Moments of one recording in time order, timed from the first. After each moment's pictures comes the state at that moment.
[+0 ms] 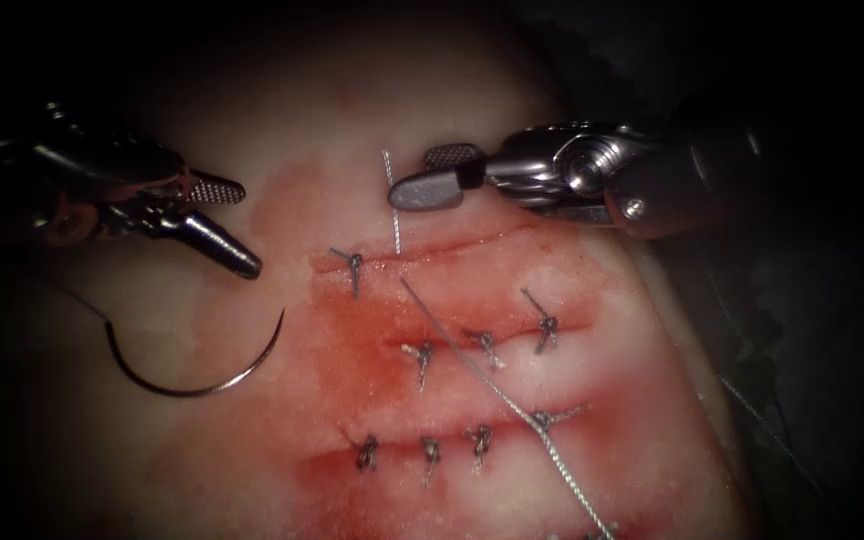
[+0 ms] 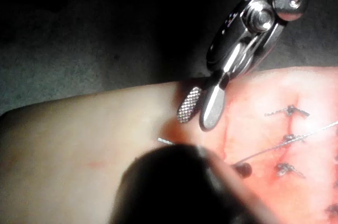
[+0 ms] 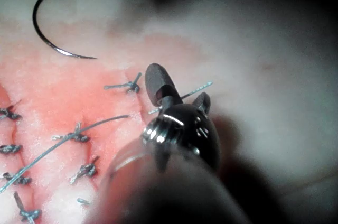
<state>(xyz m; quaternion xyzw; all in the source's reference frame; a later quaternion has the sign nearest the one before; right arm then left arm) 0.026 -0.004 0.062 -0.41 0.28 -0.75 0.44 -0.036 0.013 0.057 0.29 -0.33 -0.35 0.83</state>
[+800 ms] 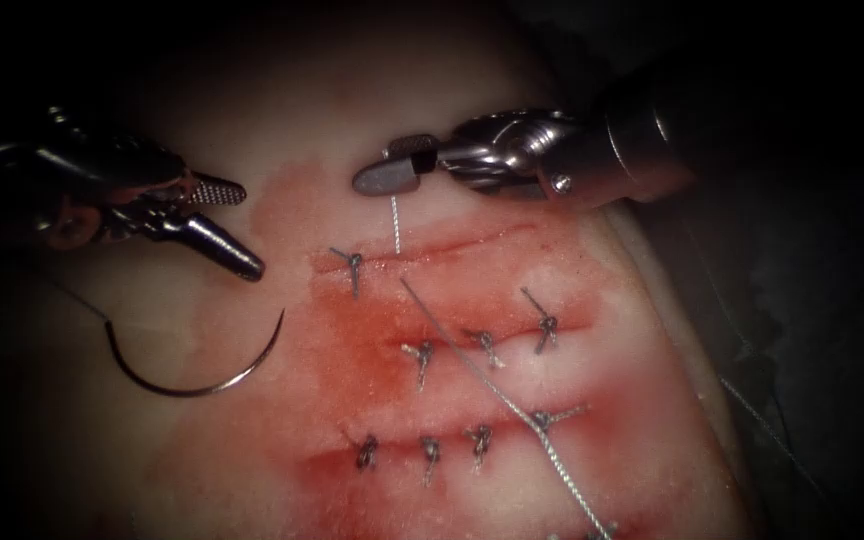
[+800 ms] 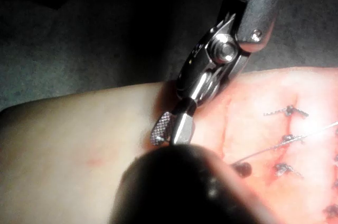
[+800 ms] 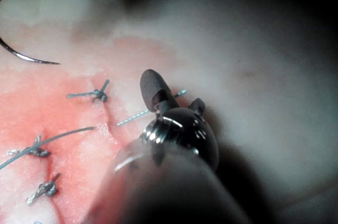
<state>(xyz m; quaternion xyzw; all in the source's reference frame) 0.028 -0.003 0.066 -0.38 0.29 -0.75 0.46 -0.036 0.013 0.057 0.29 -0.33 -0.36 0.82</state>
